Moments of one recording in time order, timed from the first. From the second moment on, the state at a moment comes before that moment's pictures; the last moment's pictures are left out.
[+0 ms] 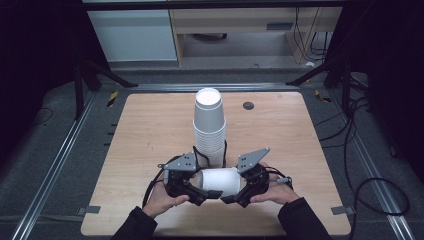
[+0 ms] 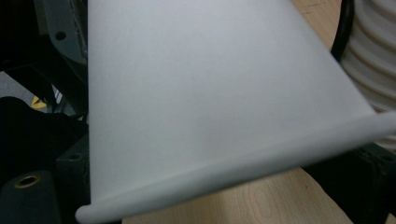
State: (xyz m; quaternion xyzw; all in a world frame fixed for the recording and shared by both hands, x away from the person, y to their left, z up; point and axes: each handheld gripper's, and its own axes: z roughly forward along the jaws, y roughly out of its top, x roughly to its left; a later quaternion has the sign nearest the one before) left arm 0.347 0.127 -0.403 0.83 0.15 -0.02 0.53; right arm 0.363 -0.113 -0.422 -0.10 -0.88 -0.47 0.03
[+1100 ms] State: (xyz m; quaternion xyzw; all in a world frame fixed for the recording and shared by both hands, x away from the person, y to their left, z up) left arm 0.346 0.126 -0.404 0.84 0.15 -0.02 0.52; right arm 0.364 -0.114 -0.421 -0.10 -0.88 -0.47 0.04
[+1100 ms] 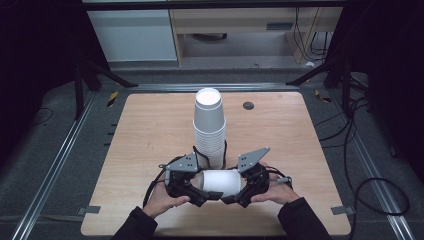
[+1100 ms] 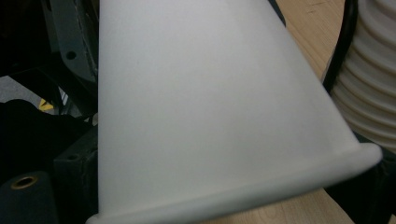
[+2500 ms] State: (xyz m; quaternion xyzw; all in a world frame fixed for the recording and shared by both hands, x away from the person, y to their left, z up) left arm 0.368 0.133 -0.405 0.89 0.15 -0.02 0.44; right arm 0.380 -0.082 -0.392 -0.03 -0.95 -0.31 -0.05
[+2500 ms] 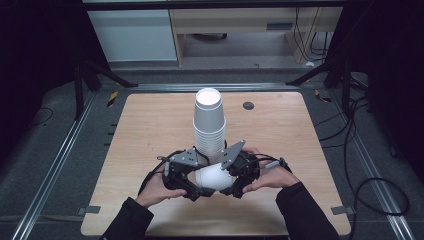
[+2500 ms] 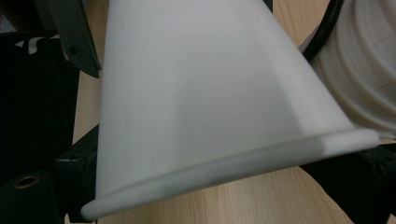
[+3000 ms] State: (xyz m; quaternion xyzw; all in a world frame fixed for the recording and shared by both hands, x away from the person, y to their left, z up) left arm 0.366 0.134 -0.406 0.89 0.14 -0.01 0.44; right arm 0.381 -0.081 -0.395 -0.03 -0.95 -0.30 -0.05
